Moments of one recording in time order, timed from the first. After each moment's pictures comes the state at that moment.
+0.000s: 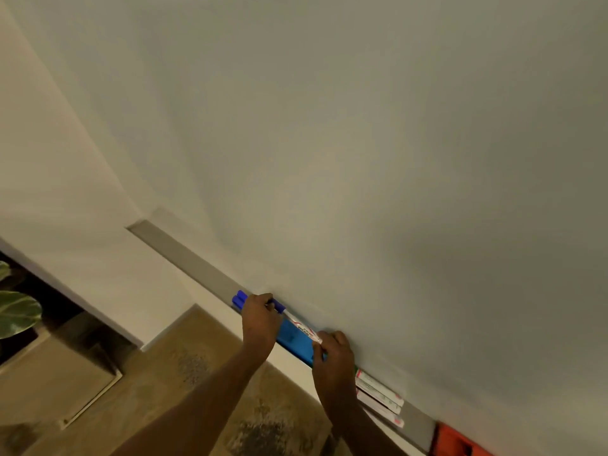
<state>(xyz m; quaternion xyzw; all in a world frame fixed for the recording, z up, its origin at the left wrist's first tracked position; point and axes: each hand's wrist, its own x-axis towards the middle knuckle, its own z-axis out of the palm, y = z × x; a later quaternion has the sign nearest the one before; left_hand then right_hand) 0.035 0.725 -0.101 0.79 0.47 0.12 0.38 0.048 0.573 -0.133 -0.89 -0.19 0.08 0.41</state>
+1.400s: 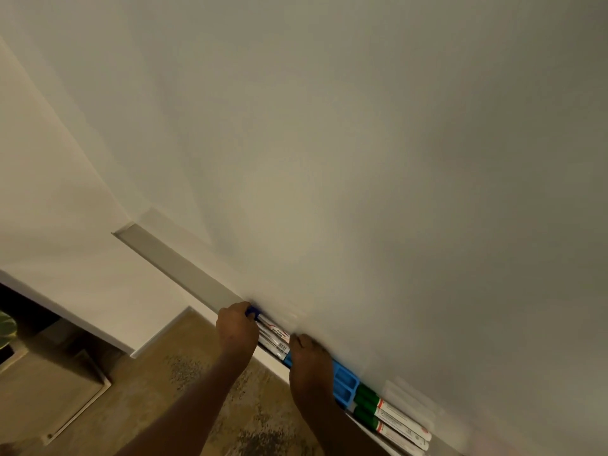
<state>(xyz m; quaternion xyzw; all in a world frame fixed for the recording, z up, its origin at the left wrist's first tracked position) 0.037 0.815 -0.145 0.81 0.47 0.11 0.33 0.059 0.668 -0.146 -0.93 -0.33 0.05 0.14</state>
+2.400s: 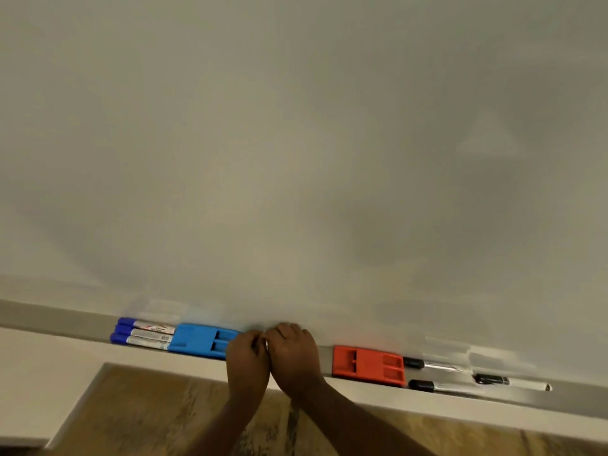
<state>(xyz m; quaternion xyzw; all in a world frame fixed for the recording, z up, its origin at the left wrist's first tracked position) 0.028 0.544 -0.127 0.89 0.26 0.11 0.36 0.051 0.448 -0.125 -0.93 -0.28 -0.06 0.21</state>
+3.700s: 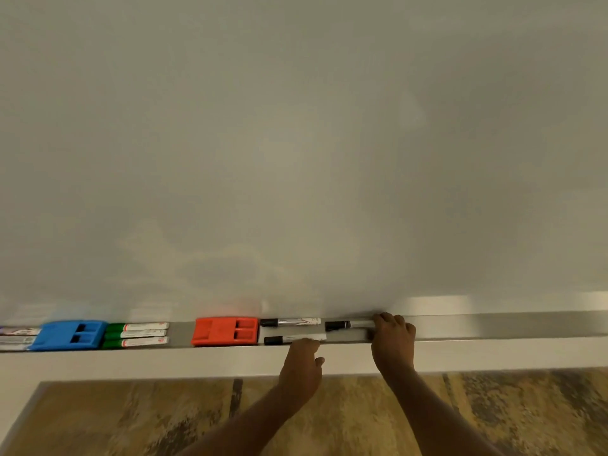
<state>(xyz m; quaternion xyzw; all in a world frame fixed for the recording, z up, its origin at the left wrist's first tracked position) -0.003 0.172 -0.168 0.94 0.00 -0.16 0.32 0.038 -0.020 -0.166 -0.99 0.07 0.04 0.08</state>
